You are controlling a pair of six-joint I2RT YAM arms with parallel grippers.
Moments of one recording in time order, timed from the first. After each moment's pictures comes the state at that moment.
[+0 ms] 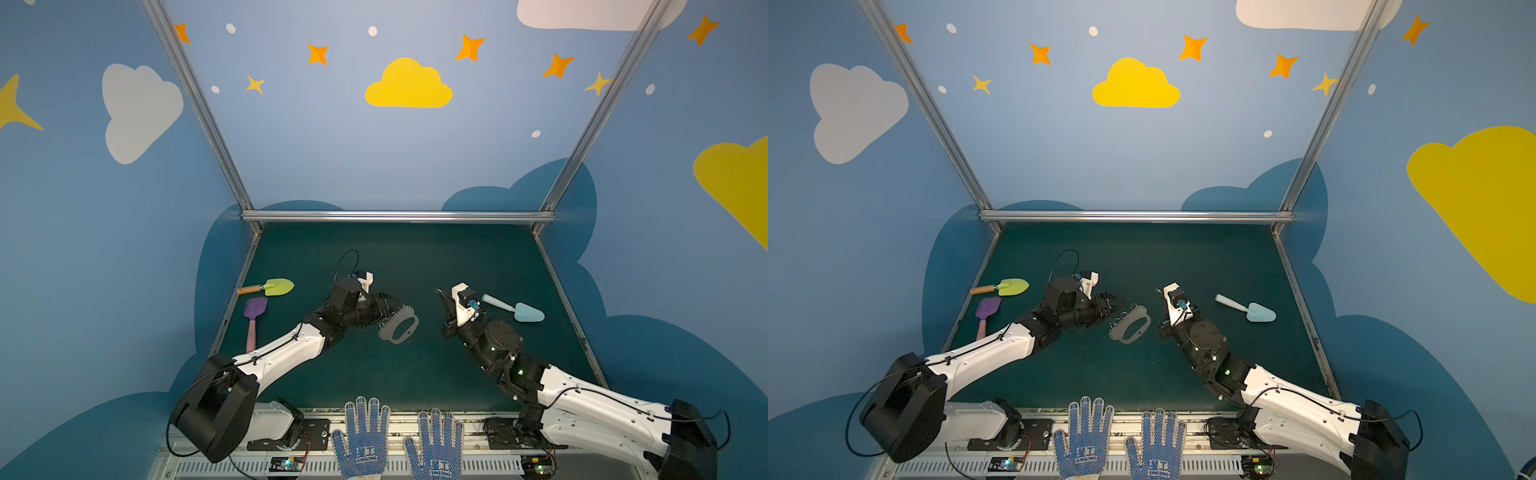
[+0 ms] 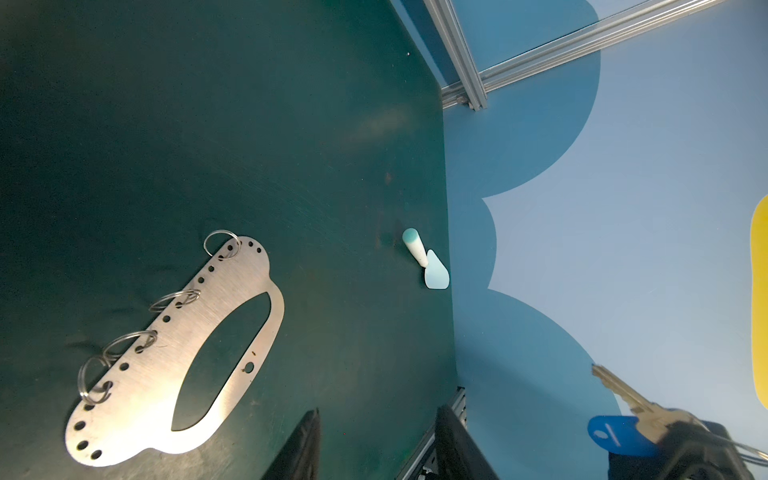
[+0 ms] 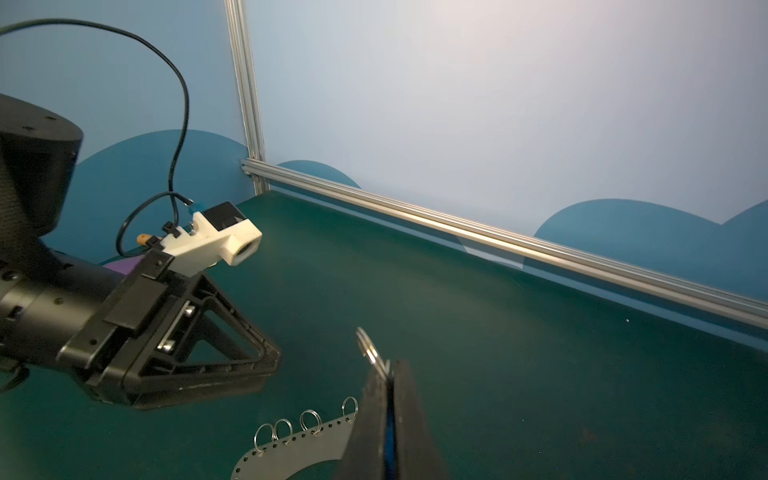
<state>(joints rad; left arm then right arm) -0.56 1.32 0.69 0.15 0.41 -1.03 1.03 0.90 0.49 0.42 0.50 -0.08</state>
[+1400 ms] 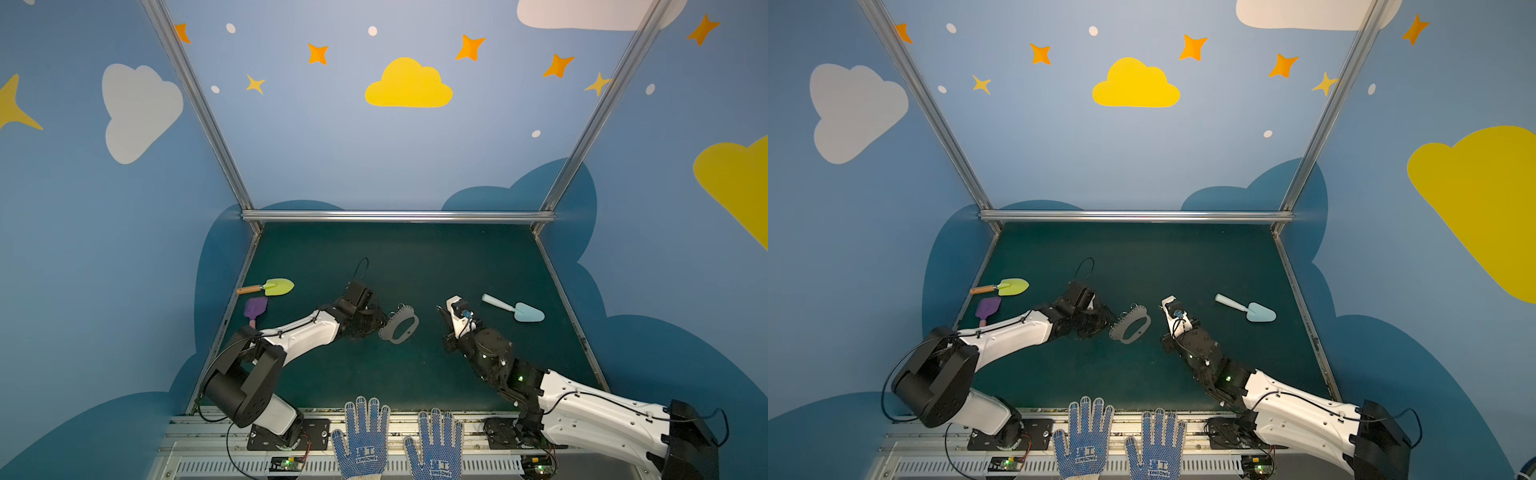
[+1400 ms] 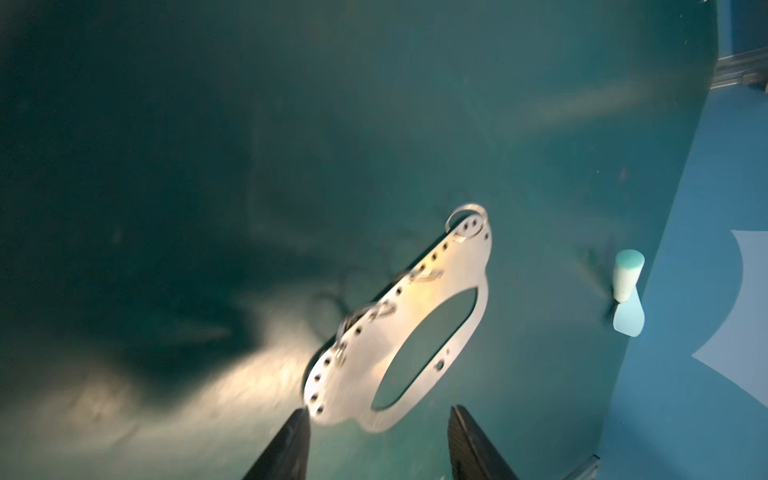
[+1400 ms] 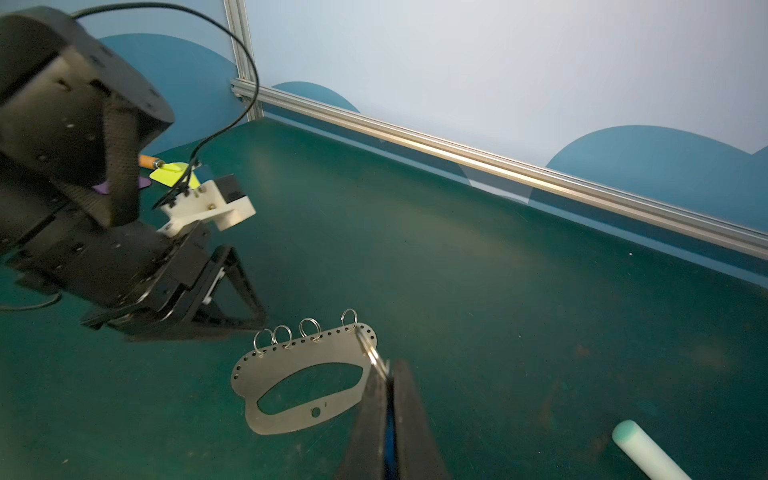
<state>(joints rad) -0.56 1.55 0.83 -0.22 0.21 -0.98 1.04 0.87 0.41 0.25 0.53 0.03</state>
